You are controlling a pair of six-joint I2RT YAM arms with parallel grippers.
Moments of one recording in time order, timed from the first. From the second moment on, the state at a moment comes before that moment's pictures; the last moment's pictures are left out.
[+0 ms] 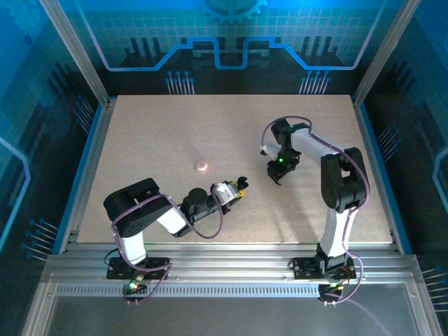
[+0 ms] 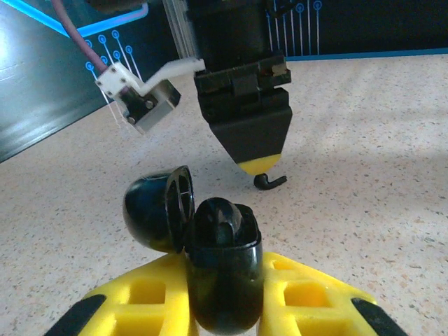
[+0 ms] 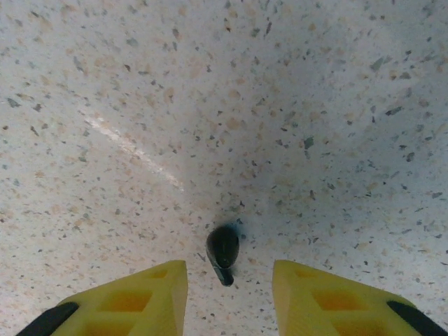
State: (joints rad) left arm -0.83 1.81 0.39 1.30 0.06 0.22; right arm 0.29 1.96 1.41 -1.04 -0.09 -0.36
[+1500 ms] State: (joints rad) left arm -0.83 1.81 0.38 1.30 0.05 0.21; right arm 0.29 1.81 1.36 -0.97 -0.13 -0.34
